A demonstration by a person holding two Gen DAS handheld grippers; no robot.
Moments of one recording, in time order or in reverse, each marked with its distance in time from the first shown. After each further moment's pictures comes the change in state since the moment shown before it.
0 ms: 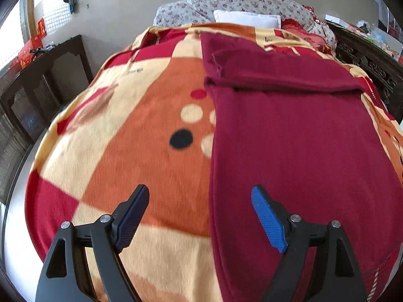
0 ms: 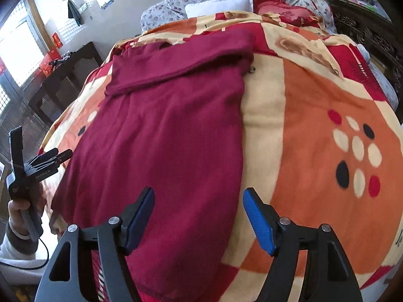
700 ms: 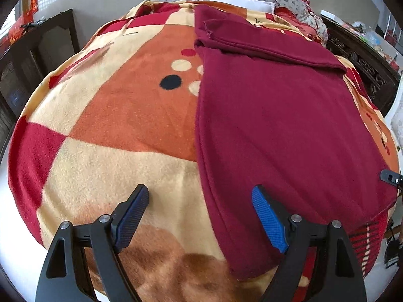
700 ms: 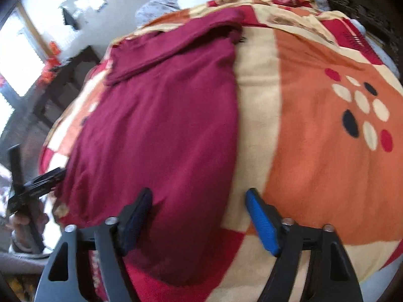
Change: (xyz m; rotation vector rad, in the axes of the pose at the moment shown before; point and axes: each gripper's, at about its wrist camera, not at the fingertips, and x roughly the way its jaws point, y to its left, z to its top) left arm -0.013 0.002 -0.047 -0.038 0.109 -0.121; right arm 0.004 -0.004 -0.039 0.026 0.020 0.098
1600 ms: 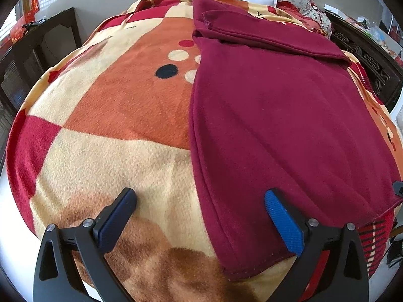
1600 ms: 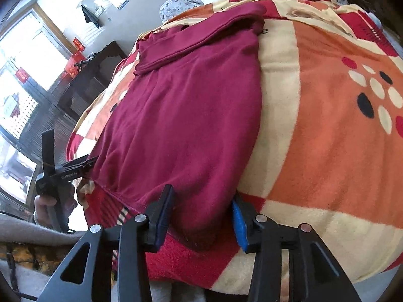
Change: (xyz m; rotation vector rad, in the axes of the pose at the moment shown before) left arm 0.009 -0.008 -0.007 -0.009 0.023 0.036; right arm -0.010 -0.007 -0.022 0.034 0.024 0.144
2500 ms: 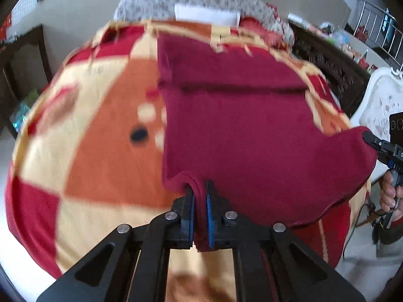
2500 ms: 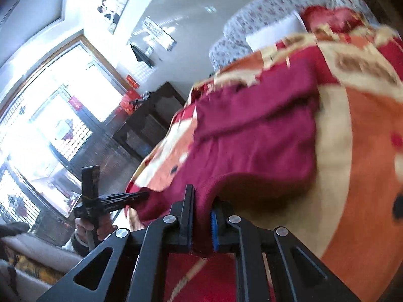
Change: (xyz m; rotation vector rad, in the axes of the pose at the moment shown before) left arm -0.056 0.000 0.069 0.099 -0.077 -0.208; right arm -0.032 0.012 0.107 -0.063 -0.275 0.333
